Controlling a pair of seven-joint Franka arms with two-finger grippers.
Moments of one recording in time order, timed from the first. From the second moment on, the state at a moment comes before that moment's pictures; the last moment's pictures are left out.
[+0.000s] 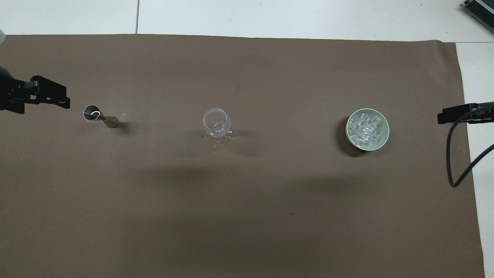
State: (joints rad) left arm -0.06 0.12 -0.03 -1.39 -0.05 1.51 -0.12; right arm 0.06 -0.03 -0.14 -1.64 0.01 1.70 -0.09
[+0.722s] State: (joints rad) left arm -0.06 0.12 -0.03 -1.38 -0.05 1.51 -0.04; right arm 0.06 -0.03 -0.14 -1.64 0.01 1.70 -0.09
